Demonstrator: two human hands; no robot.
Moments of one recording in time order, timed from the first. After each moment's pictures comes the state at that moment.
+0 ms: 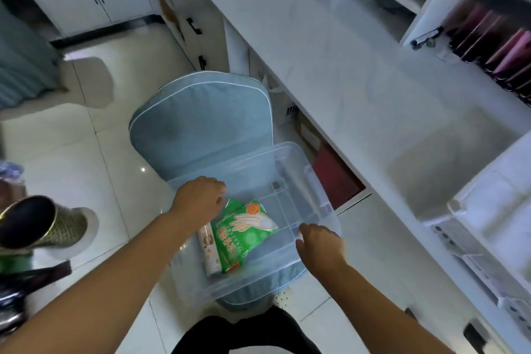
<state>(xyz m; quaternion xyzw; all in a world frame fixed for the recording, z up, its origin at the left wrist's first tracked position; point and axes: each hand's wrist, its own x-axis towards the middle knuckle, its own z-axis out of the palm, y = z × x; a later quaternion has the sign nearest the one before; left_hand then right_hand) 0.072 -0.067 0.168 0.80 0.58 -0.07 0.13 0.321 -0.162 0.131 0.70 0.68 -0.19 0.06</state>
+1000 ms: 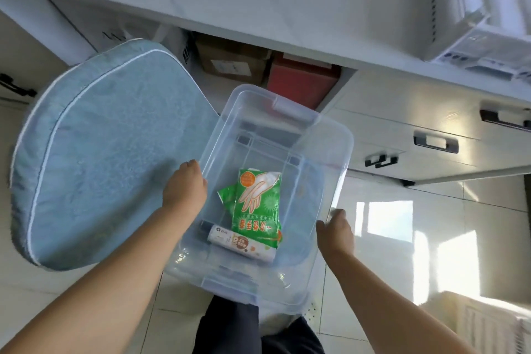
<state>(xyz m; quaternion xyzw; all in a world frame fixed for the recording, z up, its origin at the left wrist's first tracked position) 0.045 0.084 0.031 0.89 0.39 -0.14 0.16 0.150 -0.192 0.008 0.94 -0.06 -0.28 -0.18</state>
